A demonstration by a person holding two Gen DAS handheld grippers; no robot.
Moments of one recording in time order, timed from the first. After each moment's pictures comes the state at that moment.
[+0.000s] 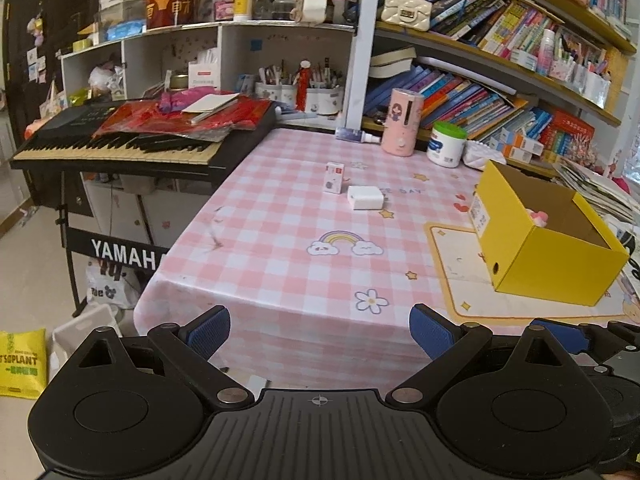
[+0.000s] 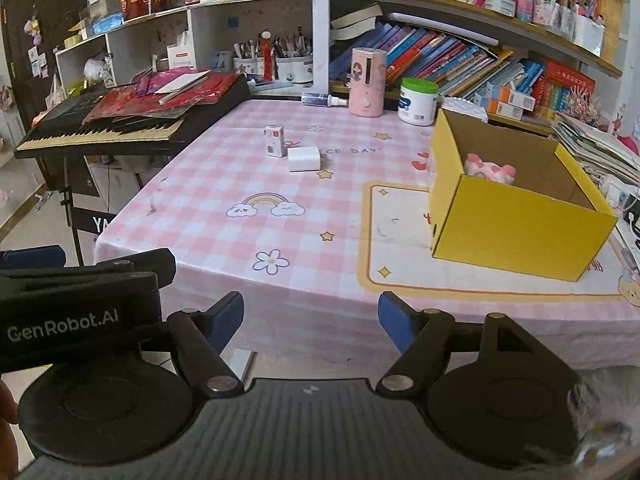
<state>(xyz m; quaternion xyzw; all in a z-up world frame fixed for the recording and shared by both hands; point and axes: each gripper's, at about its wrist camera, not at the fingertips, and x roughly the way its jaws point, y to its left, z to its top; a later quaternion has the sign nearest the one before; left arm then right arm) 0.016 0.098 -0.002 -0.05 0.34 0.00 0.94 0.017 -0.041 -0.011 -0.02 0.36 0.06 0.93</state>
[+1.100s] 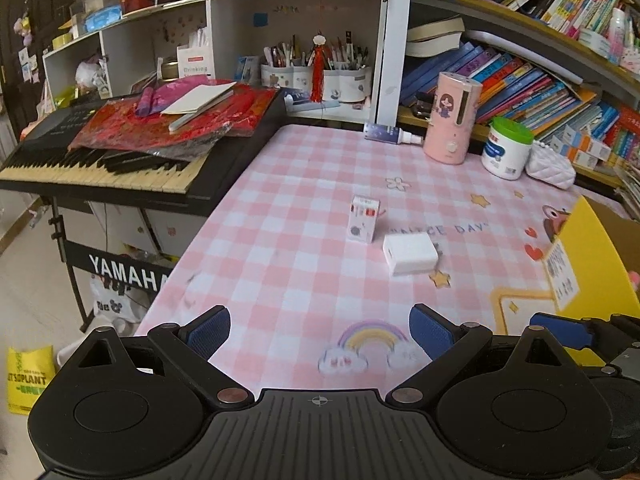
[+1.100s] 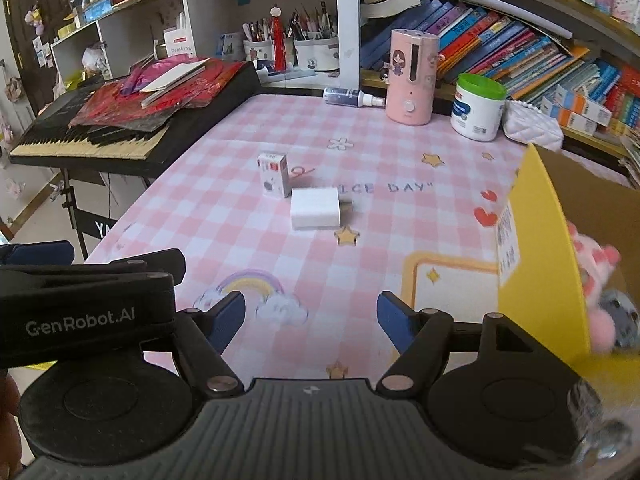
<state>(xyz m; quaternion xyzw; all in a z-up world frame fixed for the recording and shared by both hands) 0.215 0.088 -0.019 -0.03 0.38 0.04 0.92 0.225 -0.036 -0.035 -0.01 0.39 0.11 0.91</state>
